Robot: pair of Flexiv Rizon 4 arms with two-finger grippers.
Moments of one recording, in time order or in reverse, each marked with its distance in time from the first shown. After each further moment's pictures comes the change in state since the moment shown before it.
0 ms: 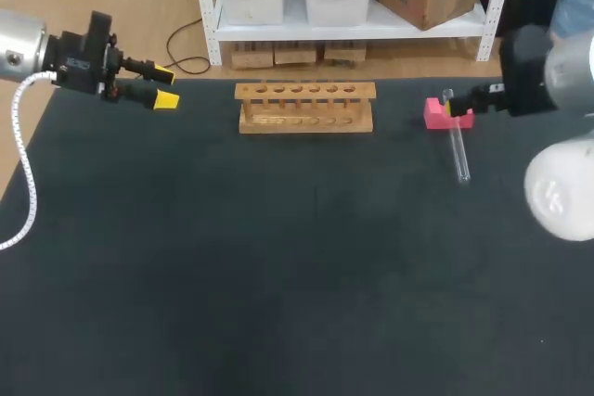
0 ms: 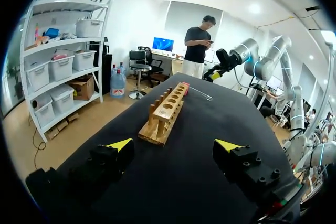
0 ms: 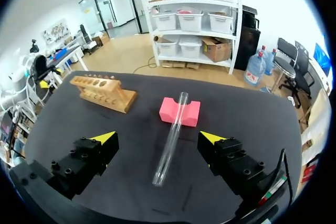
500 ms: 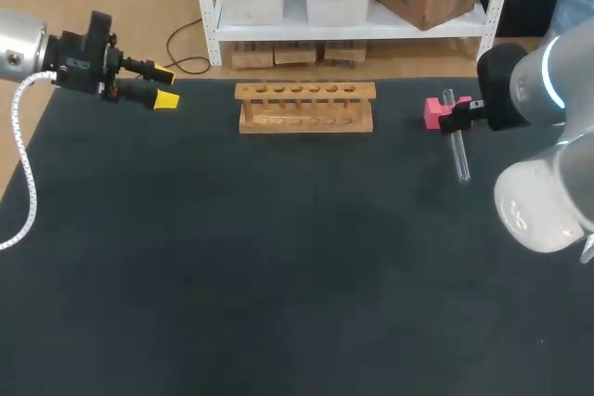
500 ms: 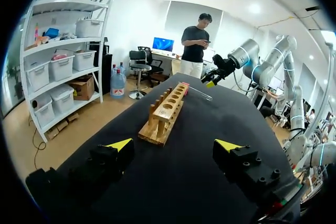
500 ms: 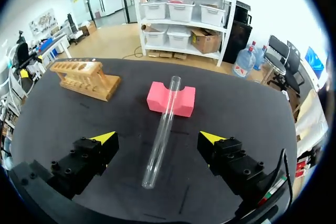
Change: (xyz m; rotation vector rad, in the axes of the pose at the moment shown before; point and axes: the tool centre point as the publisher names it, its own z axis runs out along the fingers) left arm 0.000 0.000 0.000 0.000 0.000 0.000; right arm 0.023 -0.011 0.031 0.132 0.085 -0.037
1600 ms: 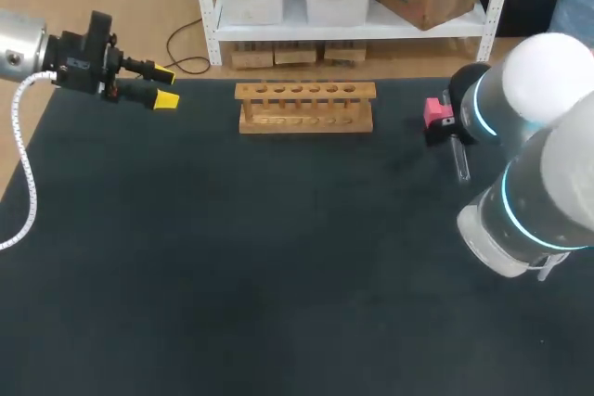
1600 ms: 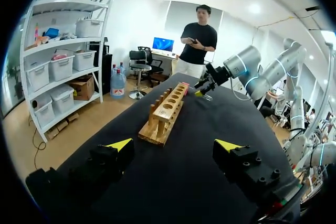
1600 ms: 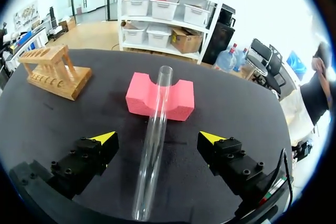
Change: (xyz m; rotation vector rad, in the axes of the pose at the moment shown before) left arm 0.000 0.000 0.000 0.000 0.000 0.000; right arm 0.005 -0.012 0.058 0.215 -0.014 0.010
